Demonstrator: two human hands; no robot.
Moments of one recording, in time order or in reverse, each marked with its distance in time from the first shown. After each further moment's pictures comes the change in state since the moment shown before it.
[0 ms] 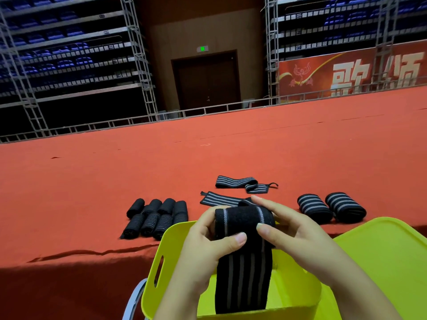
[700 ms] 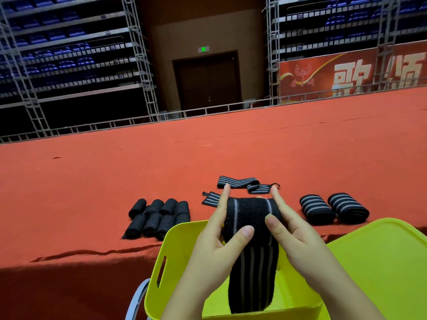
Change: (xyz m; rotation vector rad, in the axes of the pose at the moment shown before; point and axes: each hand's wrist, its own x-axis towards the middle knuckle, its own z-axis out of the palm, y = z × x) left_hand -0.003 0.000 0.009 0.242 -0.034 0.131; right_hand 0.001 0.012 0.016 0.062 0.155 0.010
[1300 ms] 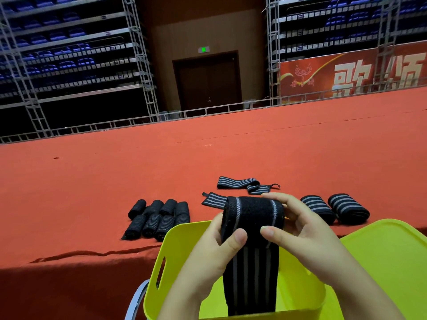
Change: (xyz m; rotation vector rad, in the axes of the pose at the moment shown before) left_hand 0.003 -0.008 -0.006 -0.190 -0.114 -0.196; right_hand 0.002 -0.015 -0.013 0.031 -0.045 -0.077
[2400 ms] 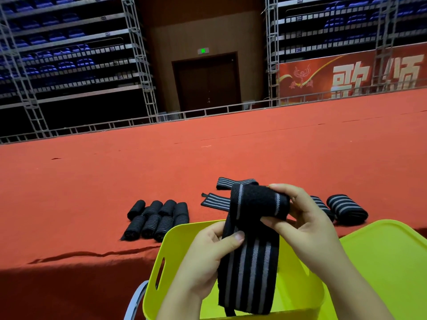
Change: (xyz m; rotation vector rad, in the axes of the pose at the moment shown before) left_hand 0.004 -0.009 -0.004 -0.214 0.040 -0.142; right_hand 0.005 0.001 0.006 -0.059 0.193 -0.177
